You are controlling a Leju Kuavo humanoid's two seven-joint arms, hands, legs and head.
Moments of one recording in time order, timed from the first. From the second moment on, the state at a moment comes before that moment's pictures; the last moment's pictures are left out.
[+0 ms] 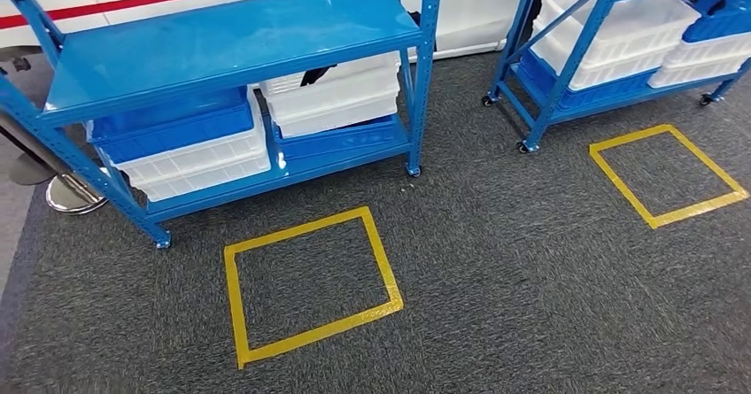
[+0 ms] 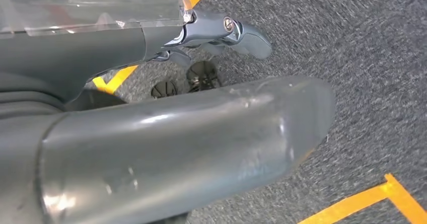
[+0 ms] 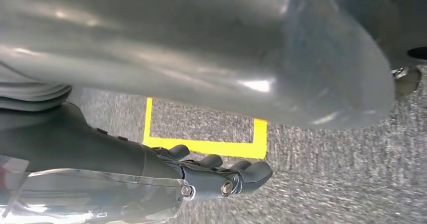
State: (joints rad) left arm -0.09 -0.31 1.55 -0.28 -0.42 0.18 -0.53; right arm -0.01 0.17 -0.04 -0.17 0.30 -0.25 0.07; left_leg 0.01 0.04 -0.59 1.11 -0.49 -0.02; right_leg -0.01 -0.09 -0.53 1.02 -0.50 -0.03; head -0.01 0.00
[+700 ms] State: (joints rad) left arm -0.09 -0.32 1.55 -0.28 -0.43 0.17 -0.53; right arm -0.01 0.17 -0.05 -0.17 0.29 -0.25 0.07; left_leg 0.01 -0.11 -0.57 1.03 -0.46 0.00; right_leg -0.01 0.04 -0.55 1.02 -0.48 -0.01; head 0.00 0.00
